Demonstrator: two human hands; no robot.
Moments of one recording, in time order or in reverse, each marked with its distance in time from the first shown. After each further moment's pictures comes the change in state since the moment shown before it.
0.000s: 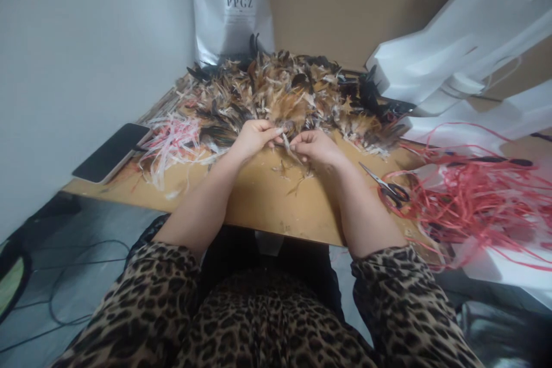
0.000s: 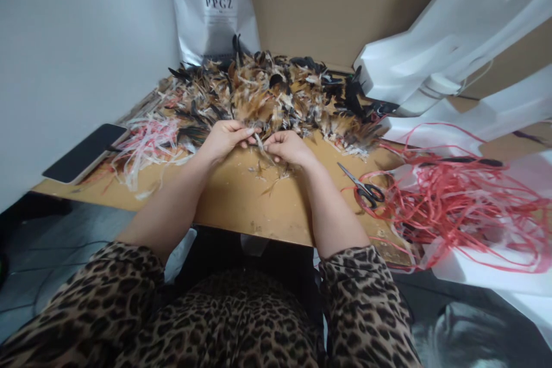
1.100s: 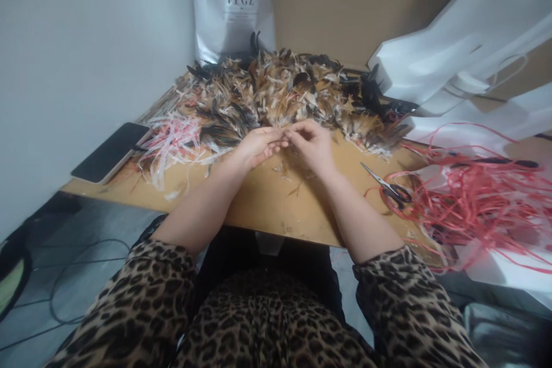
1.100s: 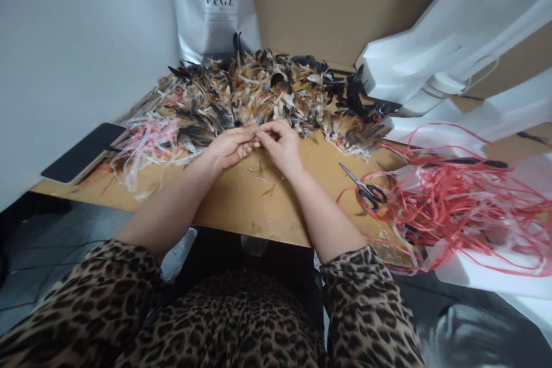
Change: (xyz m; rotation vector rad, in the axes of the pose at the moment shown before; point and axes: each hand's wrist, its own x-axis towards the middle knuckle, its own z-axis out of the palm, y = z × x) left_hand -0.001 -0.007 0.010 -0.457 -0.065 -0.313; right_hand 0.008 0.003 0.029 -0.096 0.470 -0.559
